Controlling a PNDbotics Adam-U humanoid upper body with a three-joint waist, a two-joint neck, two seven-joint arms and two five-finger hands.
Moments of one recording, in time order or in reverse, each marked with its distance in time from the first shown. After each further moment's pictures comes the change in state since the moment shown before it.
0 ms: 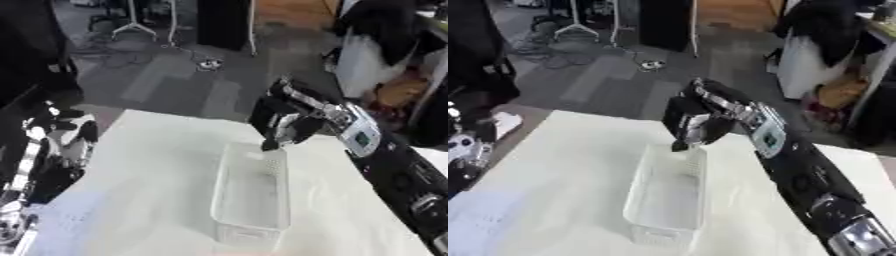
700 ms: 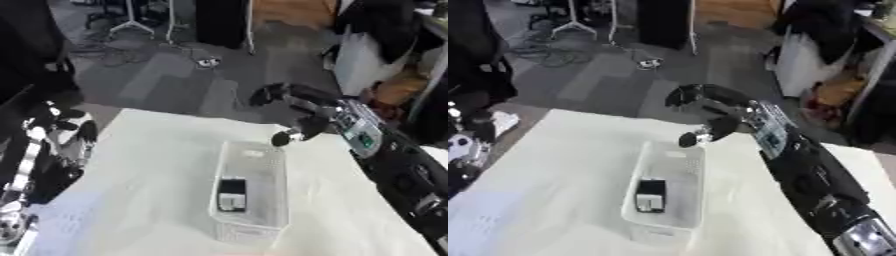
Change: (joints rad) left arm 0.001 0.000 0.000 0.000 0.001 -0.005 -0.005; right arm 0.009 -0.017 -0.011 -0.005 0.120 -0.028 0.035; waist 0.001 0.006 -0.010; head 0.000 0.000
